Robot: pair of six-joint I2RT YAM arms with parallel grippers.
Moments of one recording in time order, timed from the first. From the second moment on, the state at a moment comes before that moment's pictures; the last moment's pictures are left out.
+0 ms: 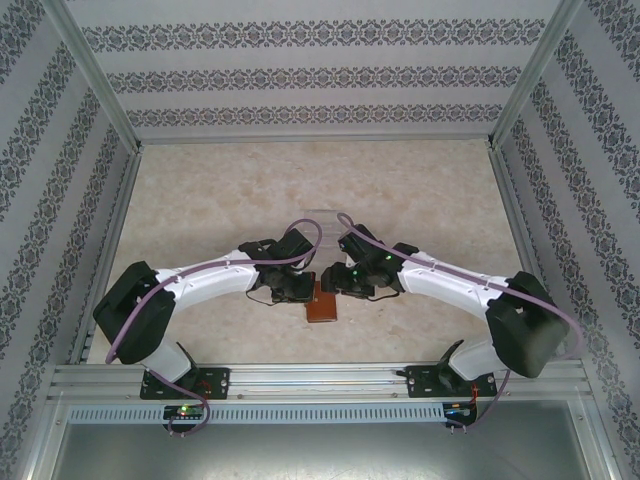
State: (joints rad) left arm -0.78 1.57 0.96 -0.59 0.27 -0.78; right arm 0.76 1.45 0.85 -0.49 -0.29 0.86
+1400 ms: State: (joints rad) left arm -0.66 1.49 0.71 -0.45 0.33 -0.79; right arm 0.84 1.62 0.96 -0.61 -0.18 0.87
